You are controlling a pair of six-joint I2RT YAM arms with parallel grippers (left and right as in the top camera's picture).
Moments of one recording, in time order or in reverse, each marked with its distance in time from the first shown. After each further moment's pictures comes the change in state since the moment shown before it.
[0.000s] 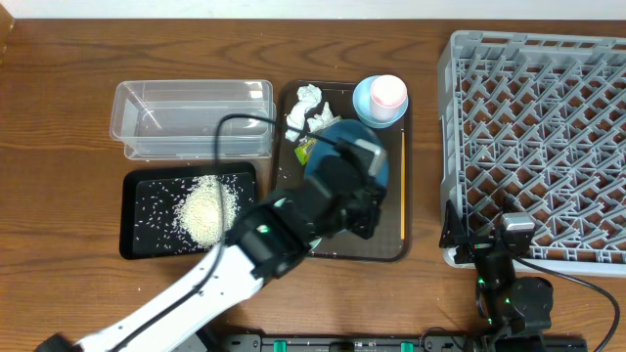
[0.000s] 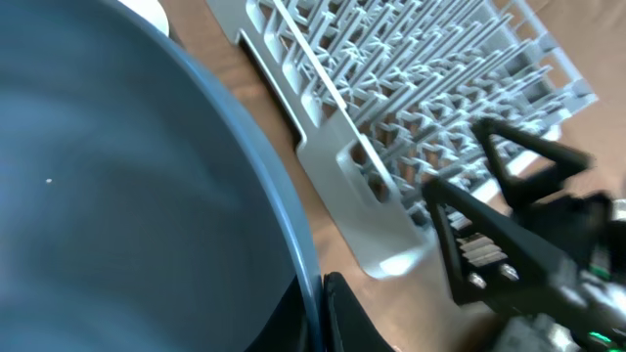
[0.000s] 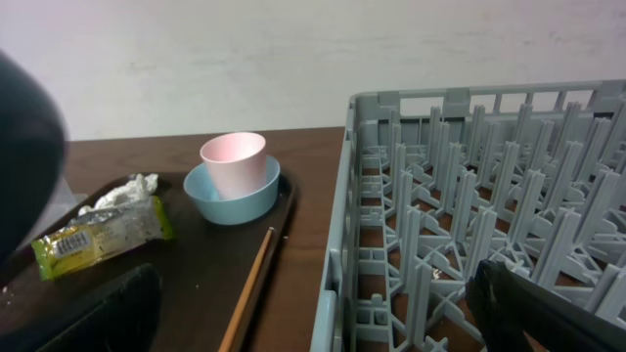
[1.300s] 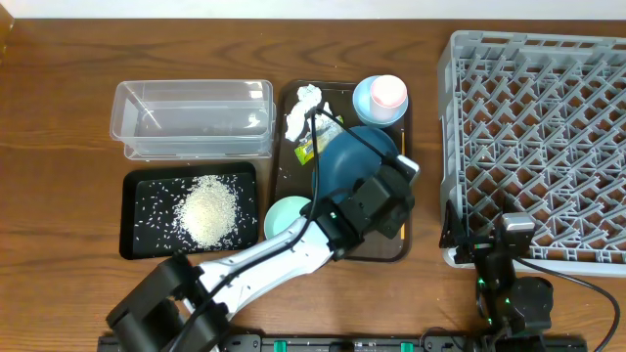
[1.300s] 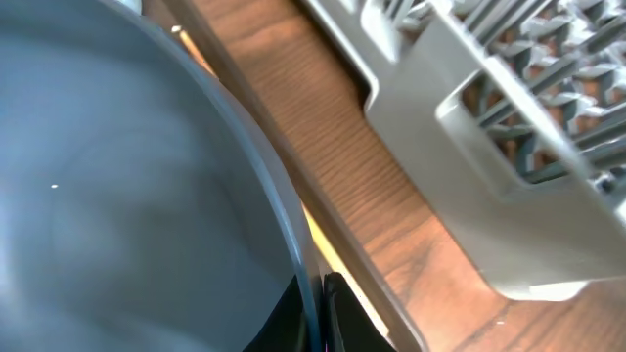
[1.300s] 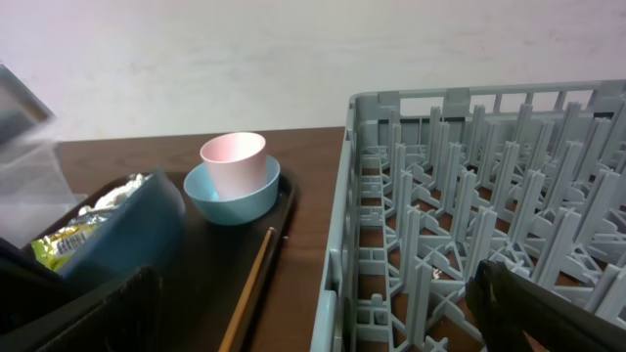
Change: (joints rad) left arm -0.072 0.362 0.000 0.179 -0.154 0.139; right arm 0.000 0.000 0.000 0.000 0.000 0.000
